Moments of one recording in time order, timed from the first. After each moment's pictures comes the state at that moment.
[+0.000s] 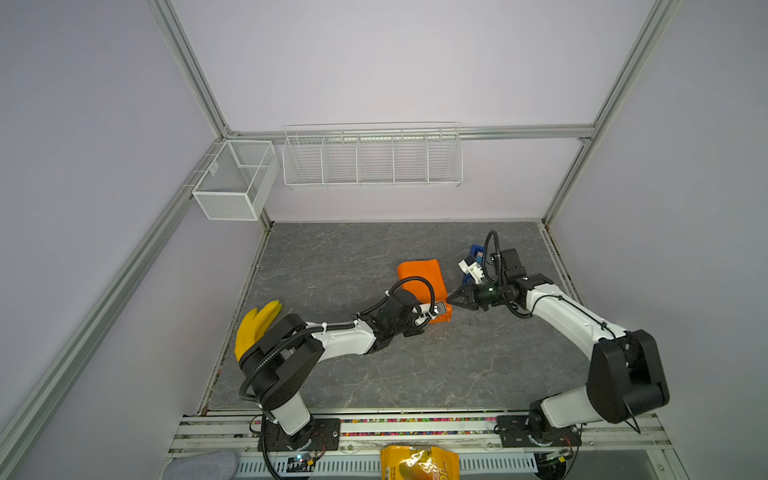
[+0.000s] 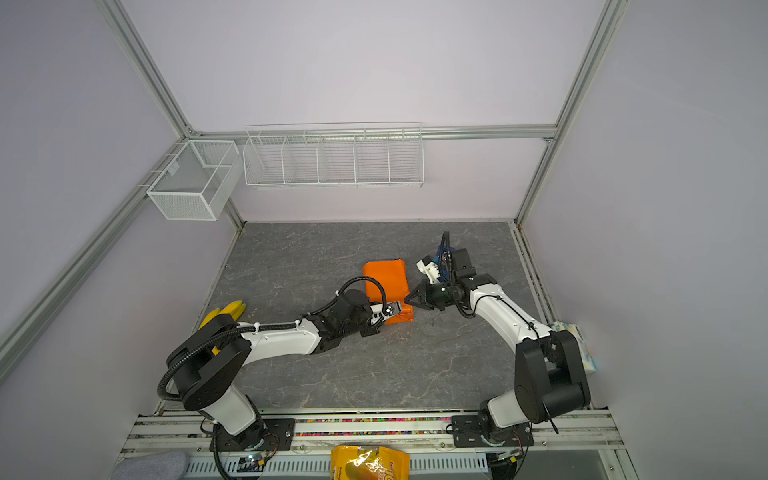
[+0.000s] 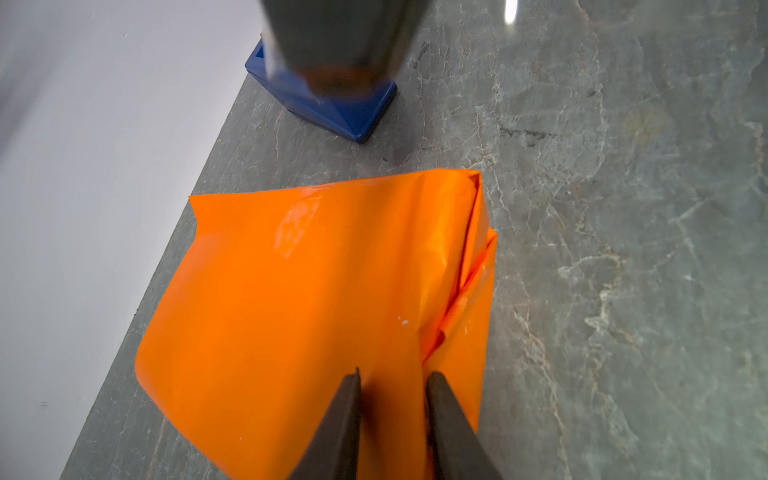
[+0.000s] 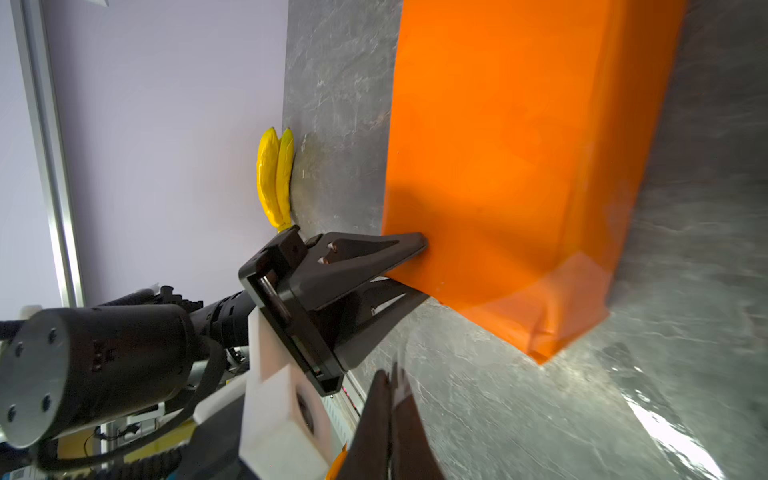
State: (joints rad) left arm -0.91 1.67 0.81 0.28 -0.02 0.63; right arm 0.32 1.50 1.00 -0.50 -0.84 0.44
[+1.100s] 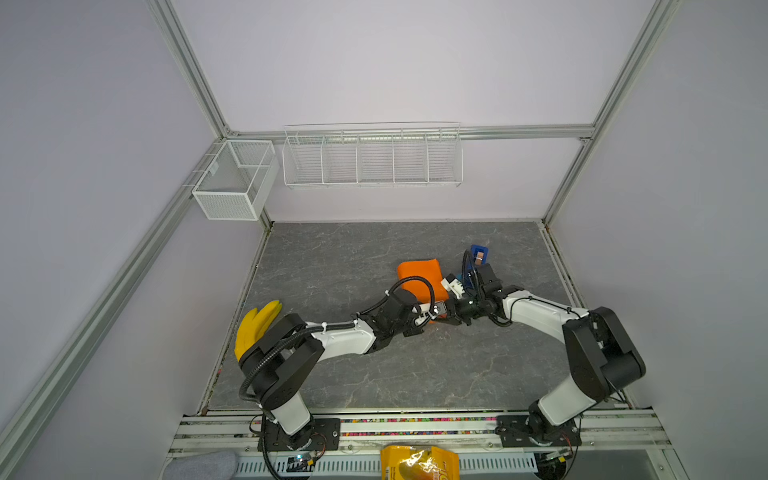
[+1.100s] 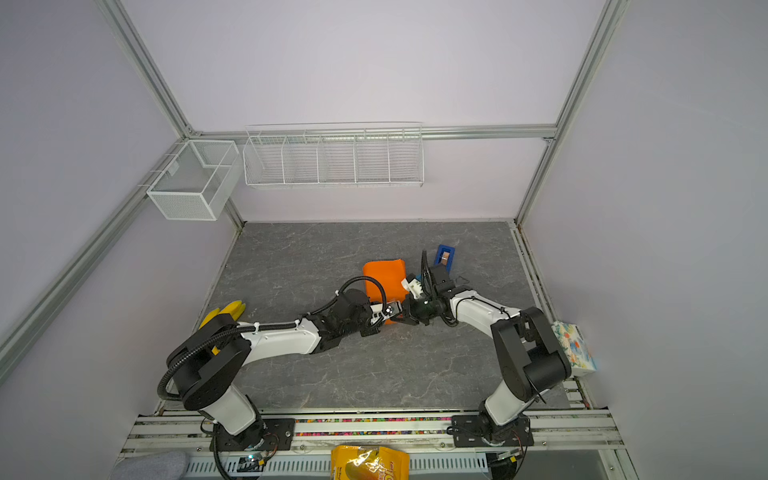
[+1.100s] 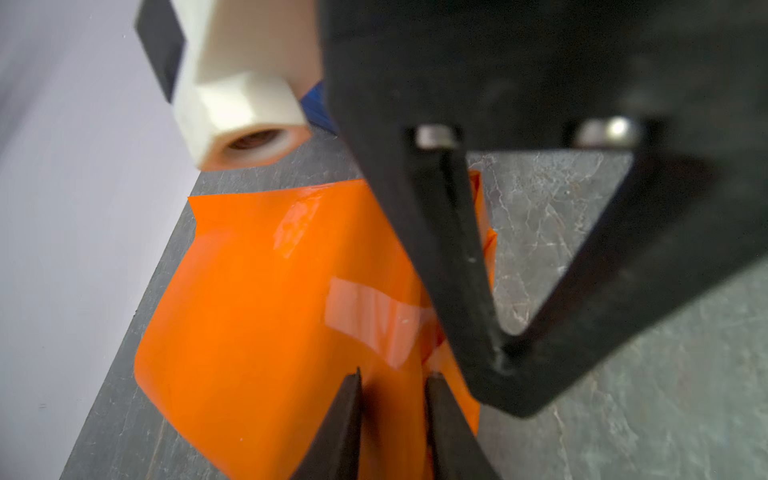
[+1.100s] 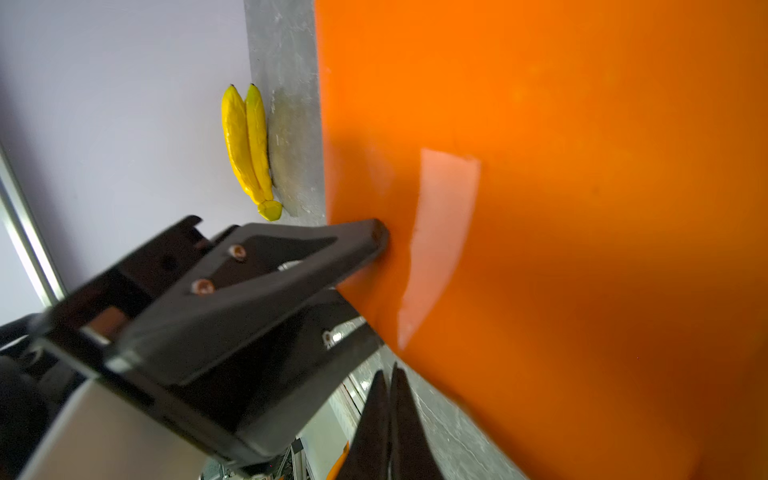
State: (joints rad) left arm -0.91 1.67 0.81 0.27 -0.01 0.62; right arm 0.43 1.62 0.87 -0.30 -0.81 0.57
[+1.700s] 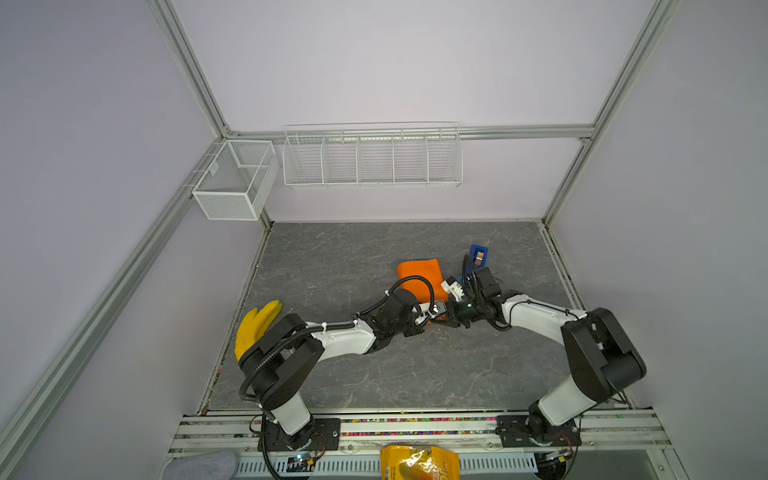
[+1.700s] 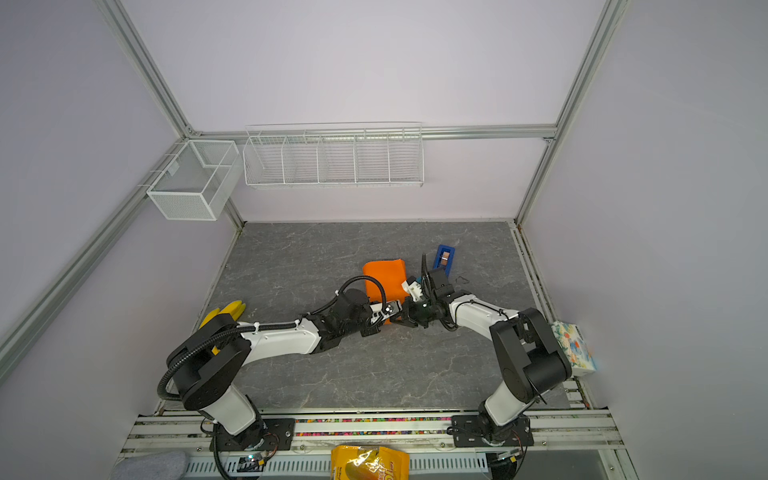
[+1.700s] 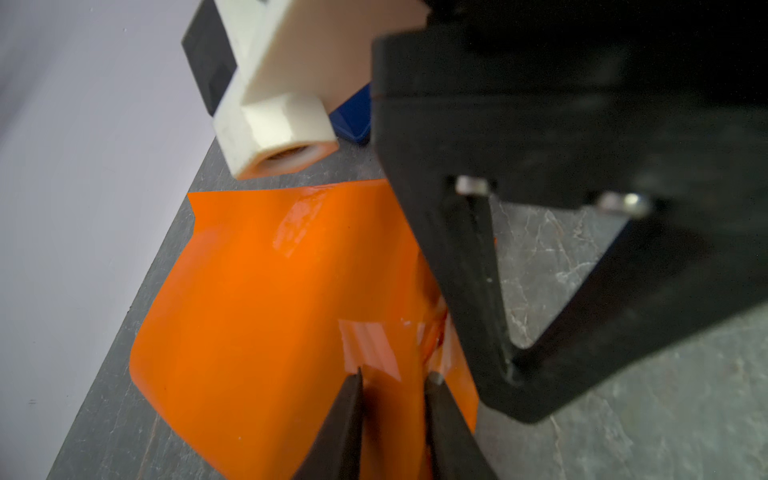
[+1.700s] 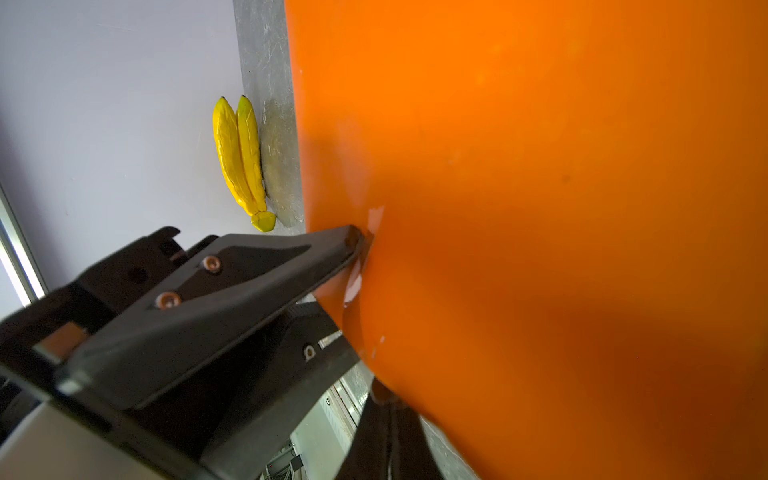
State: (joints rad) left arm -0.91 1.67 0.81 0.27 -0.01 0.60; right arm 0.44 1.61 0.84 -0.21 -0.79 0.64
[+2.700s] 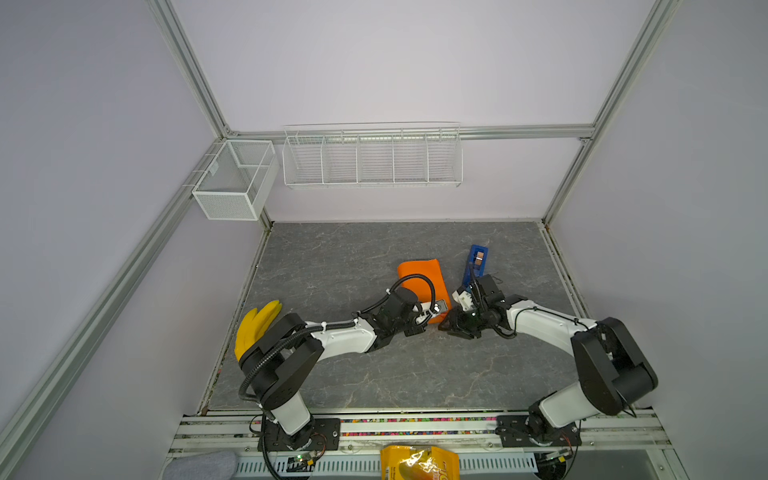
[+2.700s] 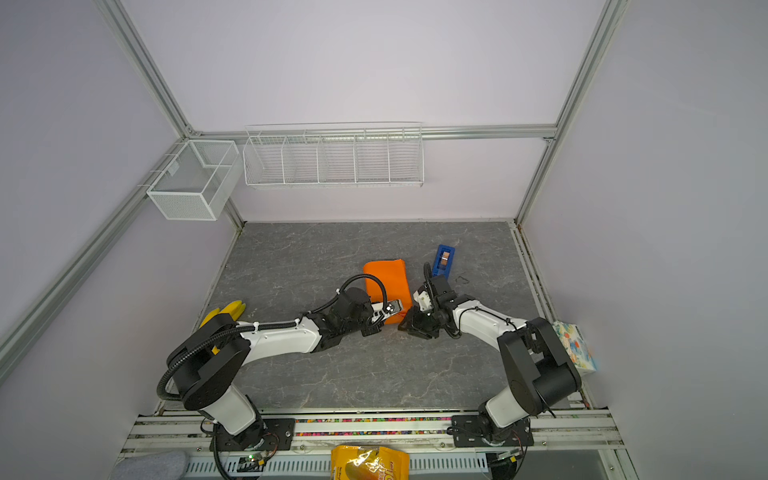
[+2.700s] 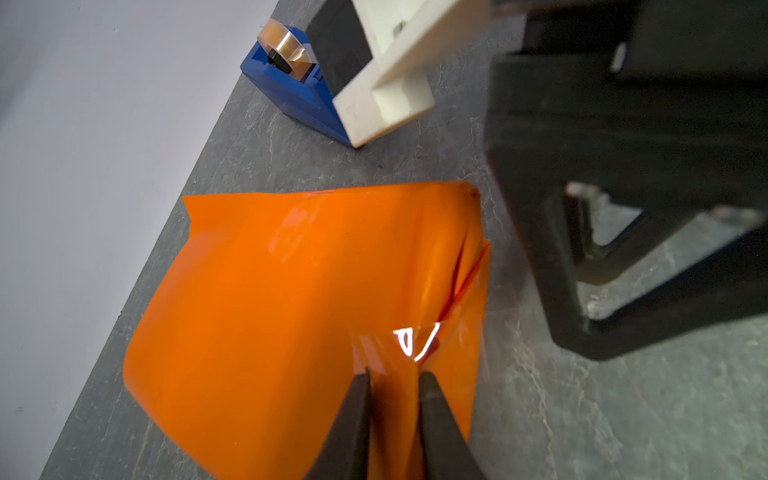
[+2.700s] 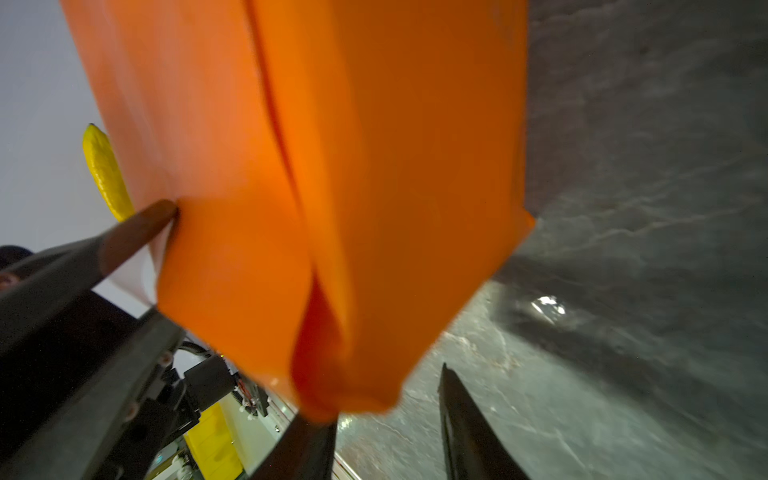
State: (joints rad) left arm -0.91 1.67 0.83 0.25 0.01 0.60; right arm 0.45 1.51 0.79 -0.41 -0.53 0.64
